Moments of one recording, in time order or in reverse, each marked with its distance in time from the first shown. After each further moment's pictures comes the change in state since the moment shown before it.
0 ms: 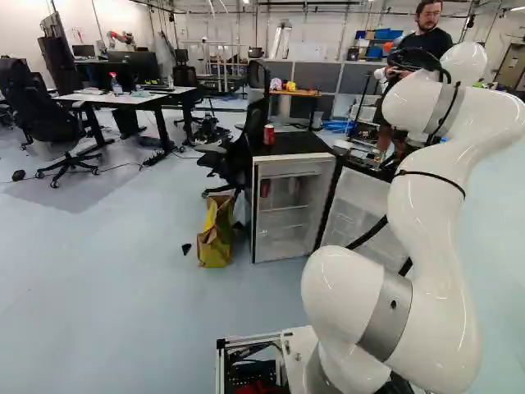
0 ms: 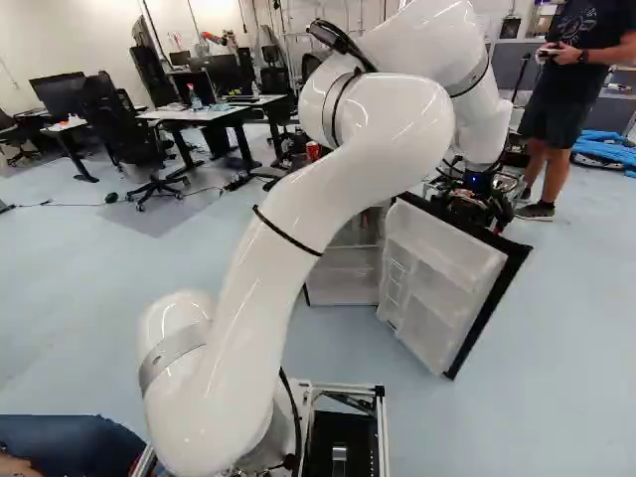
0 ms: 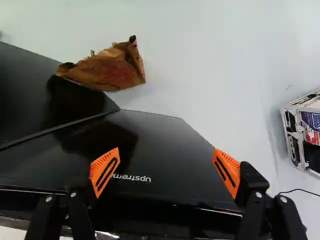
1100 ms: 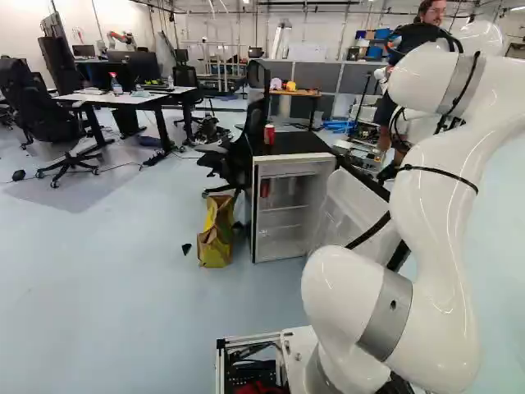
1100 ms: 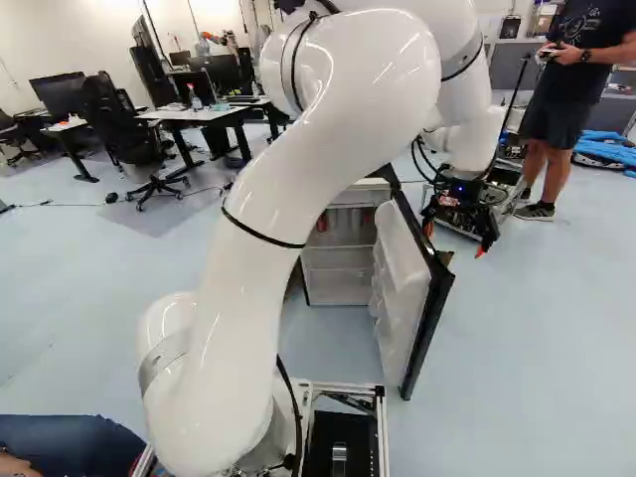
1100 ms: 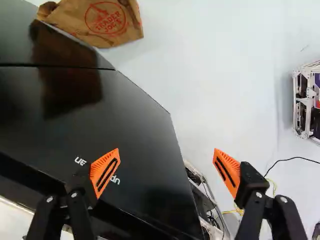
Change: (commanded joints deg) arm -0.1 10.6 17.4 0.0 -3.8 0.0
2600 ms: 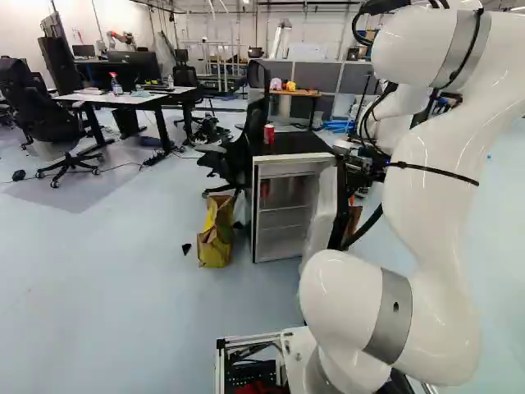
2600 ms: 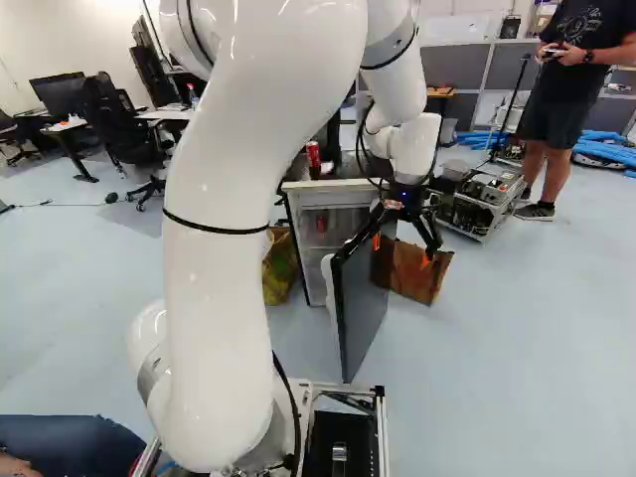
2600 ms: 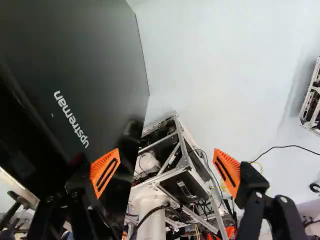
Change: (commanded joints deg) arm 9.6 11.7 19.2 0.0 -1.7 0.0
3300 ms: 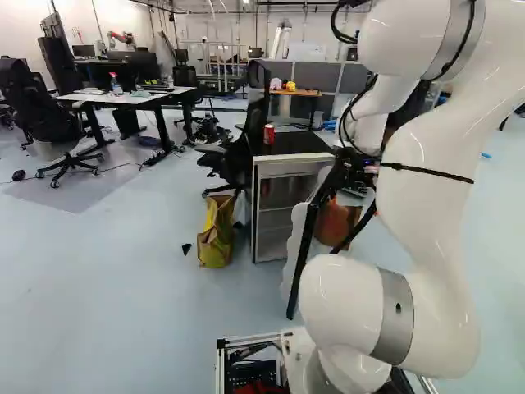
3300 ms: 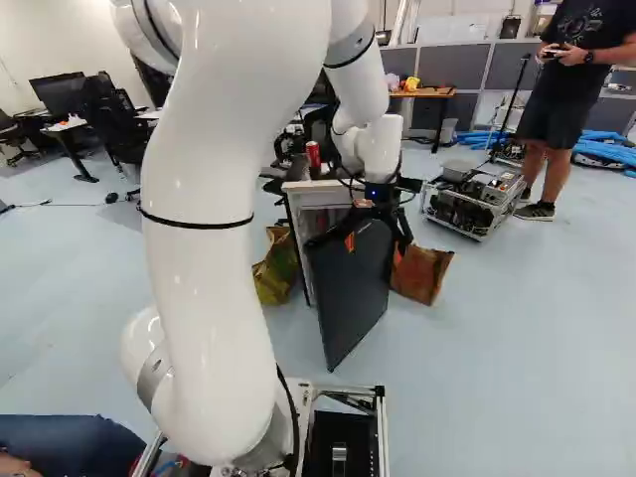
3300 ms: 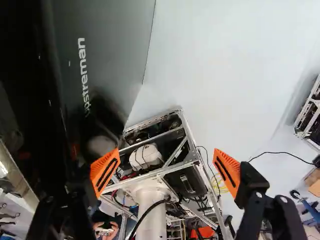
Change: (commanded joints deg) arm 7.7 3.3 5.3 0.0 0.4 0.0
